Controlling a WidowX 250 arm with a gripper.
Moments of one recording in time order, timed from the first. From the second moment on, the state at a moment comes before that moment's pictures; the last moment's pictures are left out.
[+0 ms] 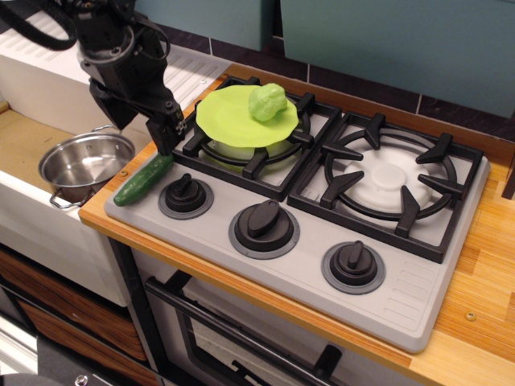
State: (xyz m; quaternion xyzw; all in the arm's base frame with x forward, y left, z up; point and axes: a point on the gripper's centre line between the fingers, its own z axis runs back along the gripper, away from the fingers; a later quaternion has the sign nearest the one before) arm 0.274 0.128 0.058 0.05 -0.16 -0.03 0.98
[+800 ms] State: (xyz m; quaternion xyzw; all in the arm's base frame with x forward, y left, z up) arm 0.253 0.129 0.021 0.03 -0.19 -0.02 0.98
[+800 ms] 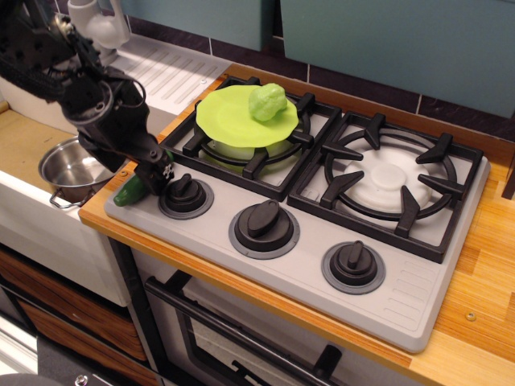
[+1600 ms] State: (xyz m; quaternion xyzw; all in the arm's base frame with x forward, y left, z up) arm 0.265 0.133 0.048 -0.01 -0.14 -0.02 0.99
